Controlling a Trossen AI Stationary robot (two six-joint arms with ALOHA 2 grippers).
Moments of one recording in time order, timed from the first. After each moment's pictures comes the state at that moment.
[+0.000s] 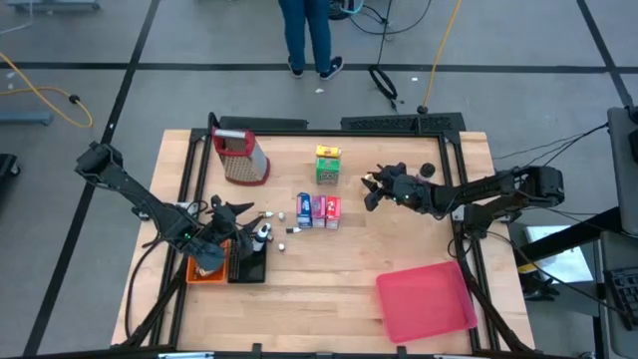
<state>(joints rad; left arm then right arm) -0.63 1.02 0.50 -0.23 -1.17 -0.76 -0.19 1.36 0.38 0.60 0.44 0.31</state>
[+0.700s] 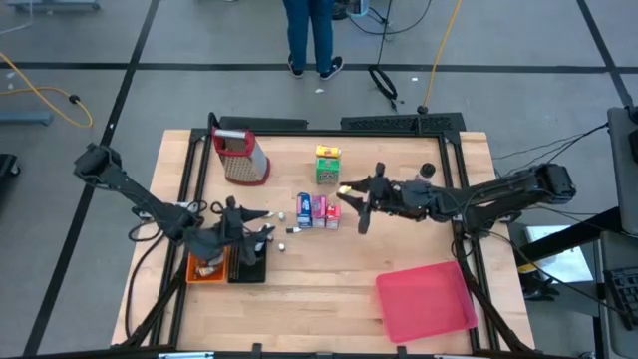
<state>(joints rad) -0.58 1.02 0.49 0.21 -0.93 -0.35 0.11 1.27 0.76 0.45 0.39 0.06</state>
